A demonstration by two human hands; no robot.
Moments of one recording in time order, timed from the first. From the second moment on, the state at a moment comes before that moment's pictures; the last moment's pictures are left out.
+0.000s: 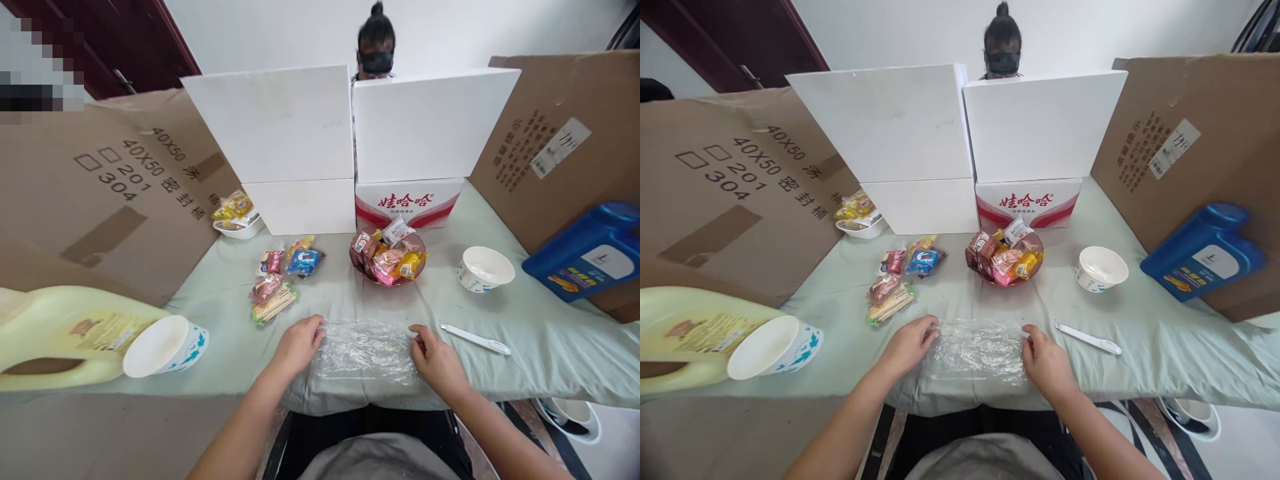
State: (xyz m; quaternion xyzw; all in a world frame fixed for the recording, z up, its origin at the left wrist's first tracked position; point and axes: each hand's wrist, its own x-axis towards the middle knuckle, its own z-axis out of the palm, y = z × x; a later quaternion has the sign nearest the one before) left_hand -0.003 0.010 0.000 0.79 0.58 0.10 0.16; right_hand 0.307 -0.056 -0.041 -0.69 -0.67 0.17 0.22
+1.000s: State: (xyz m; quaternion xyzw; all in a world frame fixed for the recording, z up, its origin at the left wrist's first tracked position) left_hand 0.084 -0.041 -0.057 0.92 0.36 0.10 0.09; right_hand 0.324 -0.019 -0.045 -0.66 -0.61 0.09 0.42
